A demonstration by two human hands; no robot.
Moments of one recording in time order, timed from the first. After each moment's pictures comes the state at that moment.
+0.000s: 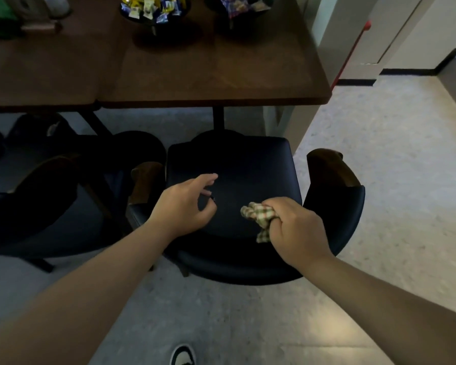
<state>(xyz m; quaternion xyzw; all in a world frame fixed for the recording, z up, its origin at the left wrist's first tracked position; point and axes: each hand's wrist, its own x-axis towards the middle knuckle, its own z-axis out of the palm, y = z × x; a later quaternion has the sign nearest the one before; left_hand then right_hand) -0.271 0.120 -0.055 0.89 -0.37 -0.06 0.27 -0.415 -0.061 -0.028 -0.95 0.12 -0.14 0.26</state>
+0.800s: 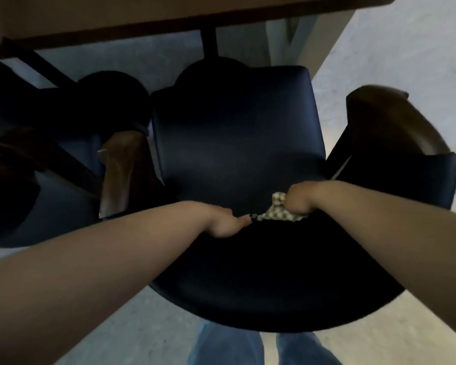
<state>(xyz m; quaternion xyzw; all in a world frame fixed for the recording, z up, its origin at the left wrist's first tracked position) -0.246 0.065 -0.166 0.72 -0.27 -0.63 -0.12 -0.313 -0.105 -0.147 -0.81 0.12 0.57 0.07</state>
